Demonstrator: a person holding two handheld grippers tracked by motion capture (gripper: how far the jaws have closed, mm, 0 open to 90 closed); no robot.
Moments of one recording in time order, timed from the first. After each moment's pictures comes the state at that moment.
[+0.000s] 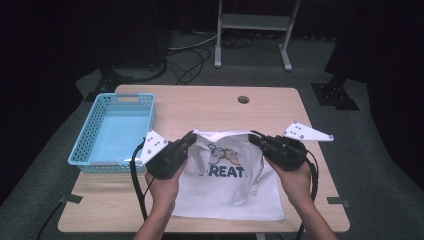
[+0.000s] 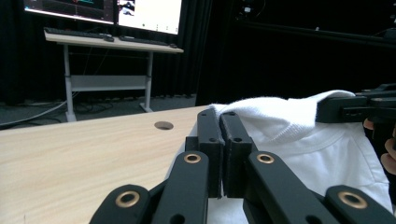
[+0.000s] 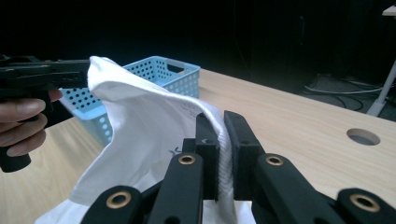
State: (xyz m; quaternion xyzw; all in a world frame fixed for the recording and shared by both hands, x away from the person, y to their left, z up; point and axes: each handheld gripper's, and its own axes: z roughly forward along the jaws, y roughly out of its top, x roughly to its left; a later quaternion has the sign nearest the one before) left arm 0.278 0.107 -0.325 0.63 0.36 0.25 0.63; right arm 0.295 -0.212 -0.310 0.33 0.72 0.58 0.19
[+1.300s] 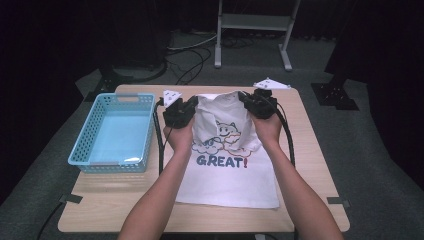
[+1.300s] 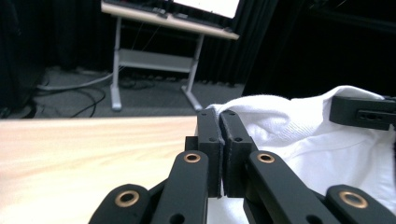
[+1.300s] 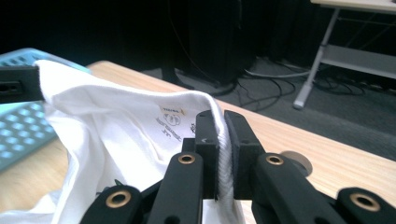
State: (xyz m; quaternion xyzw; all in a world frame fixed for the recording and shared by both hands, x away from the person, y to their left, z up) left arm 0.426 0.088 -0.346 0.61 0.48 0.26 0.57; right arm 0.452 -0.176 -0.320 0.41 0.72 0.50 0.27
